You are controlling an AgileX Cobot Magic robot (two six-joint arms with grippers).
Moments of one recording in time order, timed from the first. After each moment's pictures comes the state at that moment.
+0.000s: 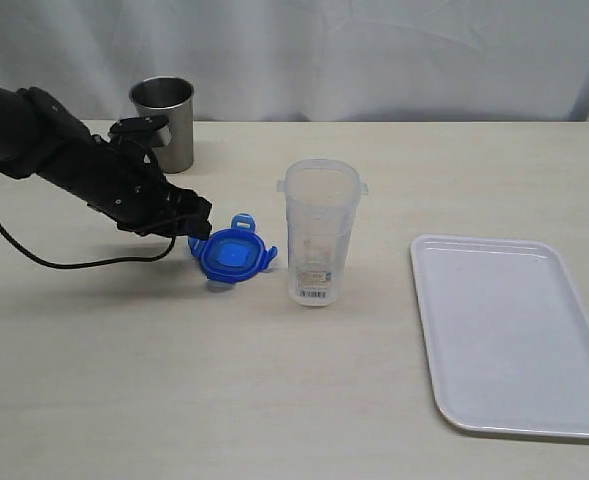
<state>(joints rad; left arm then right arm) -0.24 2.09 -1.26 -0.84 0.55 0.79 0.12 0.00 0.00 -0.02 0.35 -0.01</state>
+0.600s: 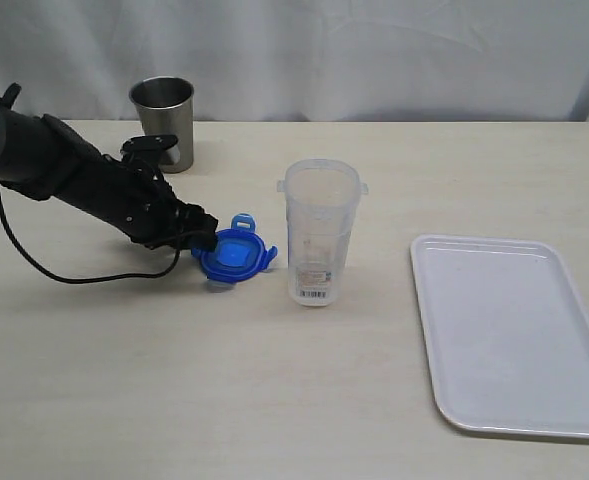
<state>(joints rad) -0.24 2.17 -1.27 -0.99 0.50 0.97 0.12 0.00 0.00 -0.02 0.35 -0.01</state>
